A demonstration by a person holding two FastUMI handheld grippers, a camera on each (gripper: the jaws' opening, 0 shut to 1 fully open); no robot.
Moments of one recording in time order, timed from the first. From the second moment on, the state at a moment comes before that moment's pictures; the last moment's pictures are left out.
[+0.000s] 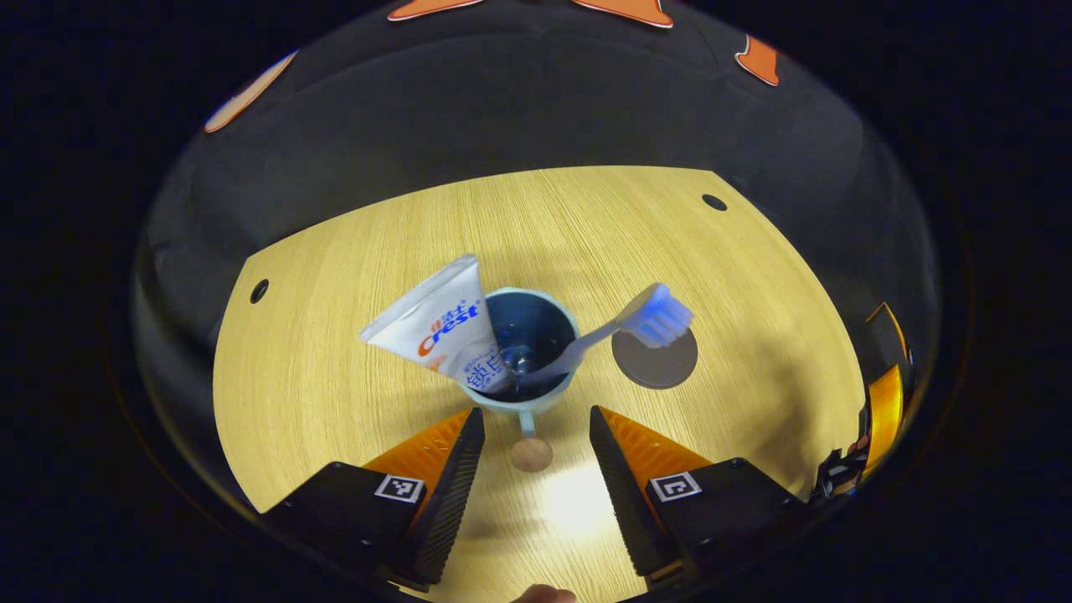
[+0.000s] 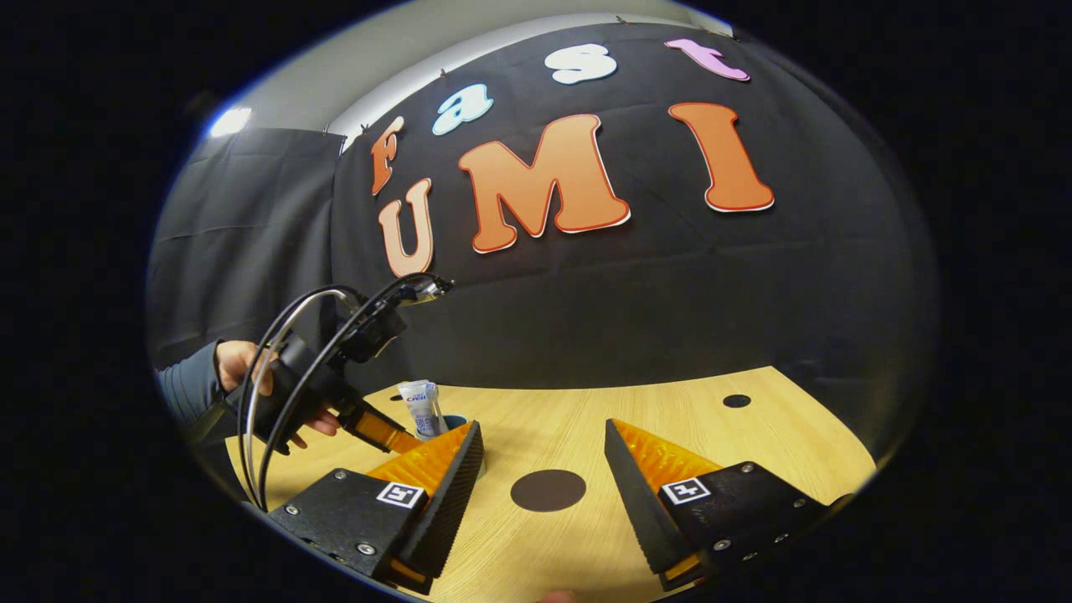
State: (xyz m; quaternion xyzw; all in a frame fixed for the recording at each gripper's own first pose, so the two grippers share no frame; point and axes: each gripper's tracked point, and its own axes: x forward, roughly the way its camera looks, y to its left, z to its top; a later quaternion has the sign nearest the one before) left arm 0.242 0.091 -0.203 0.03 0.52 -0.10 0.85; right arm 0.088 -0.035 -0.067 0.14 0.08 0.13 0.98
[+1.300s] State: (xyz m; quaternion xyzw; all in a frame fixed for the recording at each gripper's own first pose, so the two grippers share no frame) left arm 0.463 -0.013 -0.135 0.01 0.56 -0.07 0.83; right arm 0.041 -0.083 -0.056 0.14 0.08 0.09 0.98
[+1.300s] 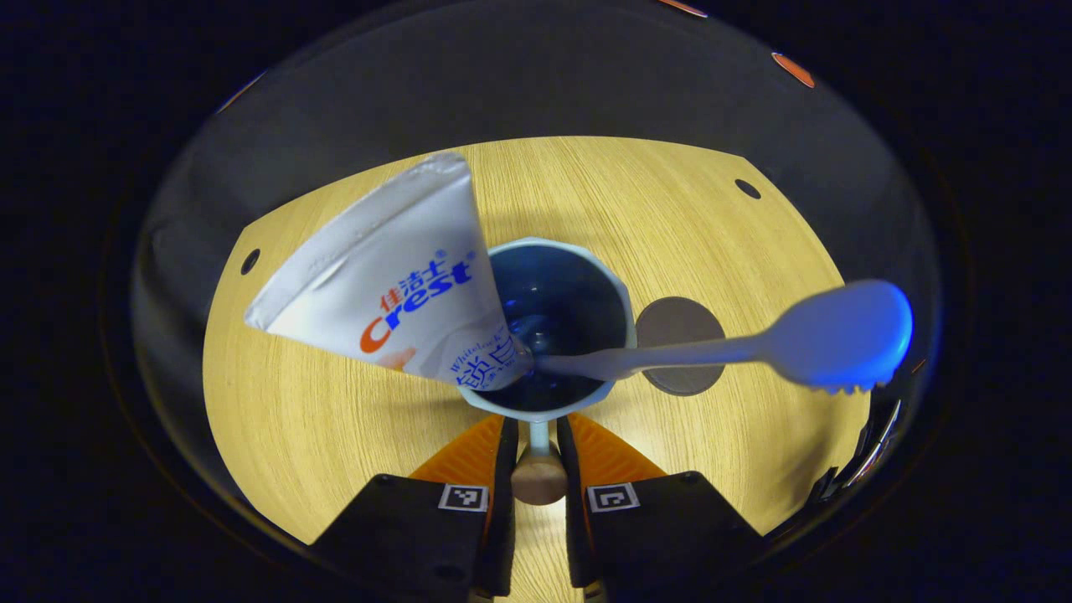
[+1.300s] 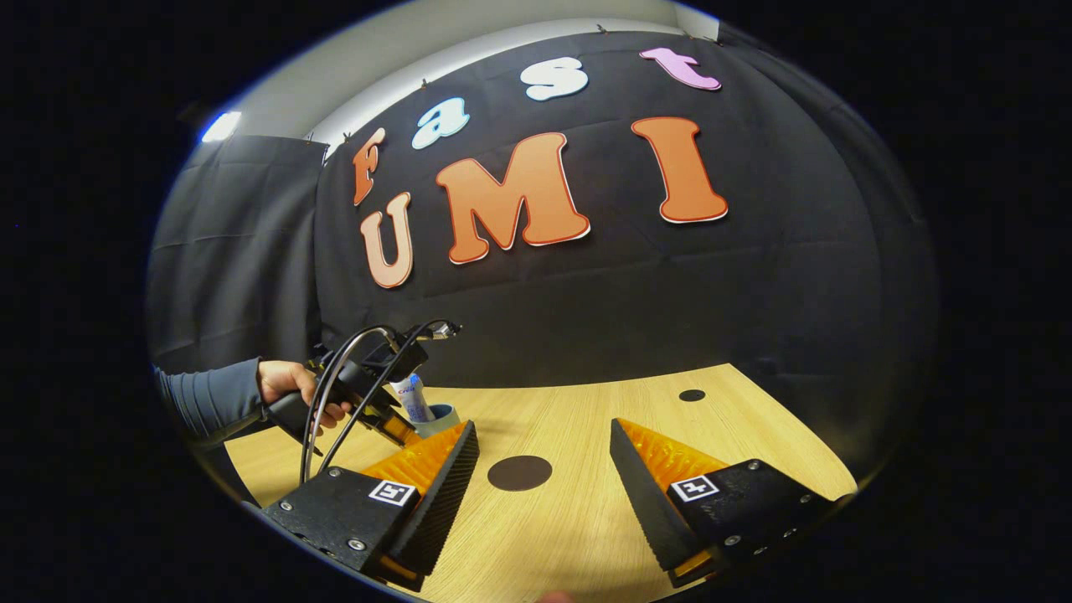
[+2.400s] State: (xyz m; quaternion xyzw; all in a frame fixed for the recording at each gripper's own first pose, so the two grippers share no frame) left arm 0.562 -0.111 -0.056 0.04 0.55 -0.12 0.83; right arm 0.002 -0.135 -0.059 0.14 0.09 0.04 0.99
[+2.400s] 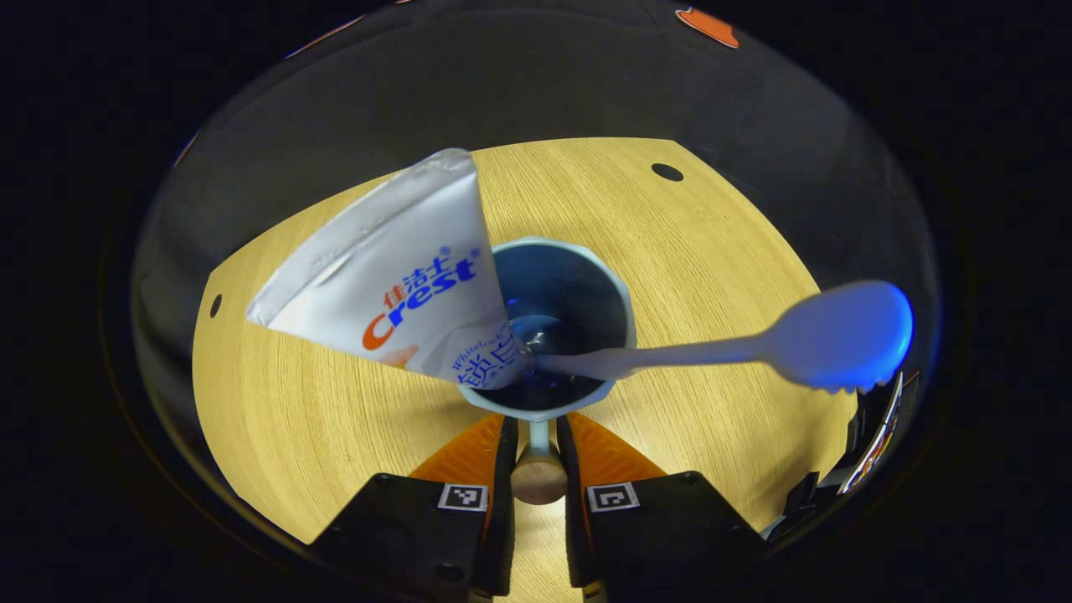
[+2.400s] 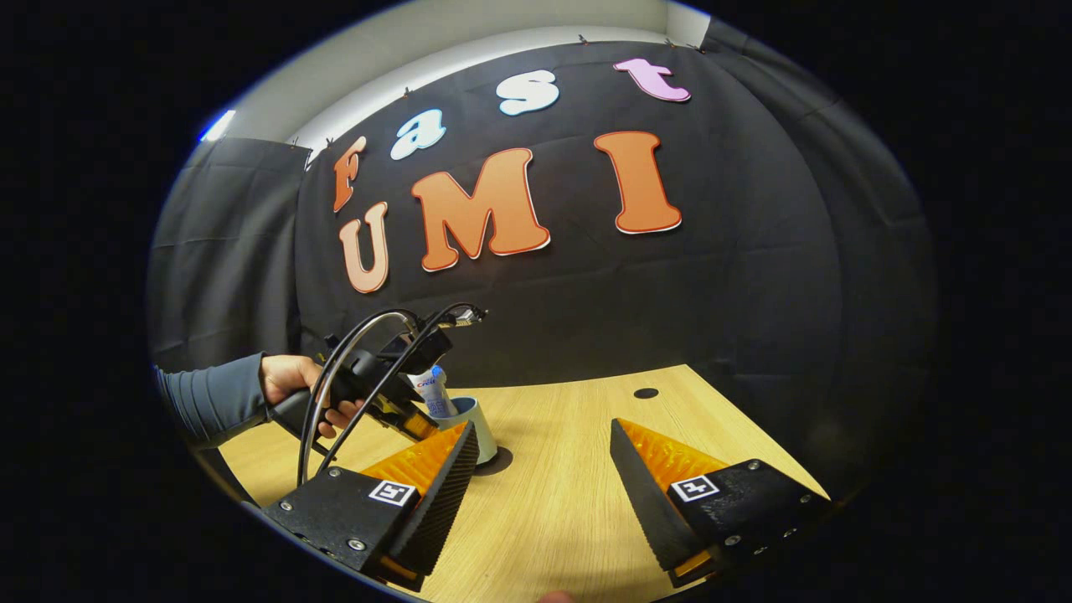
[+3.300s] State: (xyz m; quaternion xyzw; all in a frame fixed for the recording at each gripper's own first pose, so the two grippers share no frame) left arm 0.647 -0.111 0.105 0.06 0.41 -0.12 0.90; right arm -0.003 -0.129 -0.068 0.14 0.11 0.03 0.98
